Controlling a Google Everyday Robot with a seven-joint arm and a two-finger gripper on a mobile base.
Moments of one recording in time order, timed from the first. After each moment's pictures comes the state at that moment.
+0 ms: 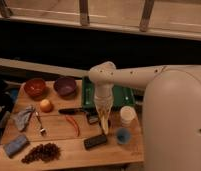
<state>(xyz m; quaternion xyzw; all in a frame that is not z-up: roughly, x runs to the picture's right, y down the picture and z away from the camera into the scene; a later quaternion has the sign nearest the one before) 0.037 0.146 0.774 -0.29 0.36 0.69 0.56</state>
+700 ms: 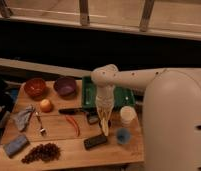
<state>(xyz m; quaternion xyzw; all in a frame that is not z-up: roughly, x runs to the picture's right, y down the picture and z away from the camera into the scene) 0.041 0.152 0.777 -0.30 0.36 0.69 0.54</state>
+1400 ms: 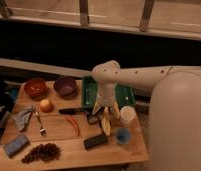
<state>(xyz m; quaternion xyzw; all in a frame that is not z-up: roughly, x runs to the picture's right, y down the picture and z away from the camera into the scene) 0.050 0.127 0.760 -0.27 0.35 0.71 0.55</state>
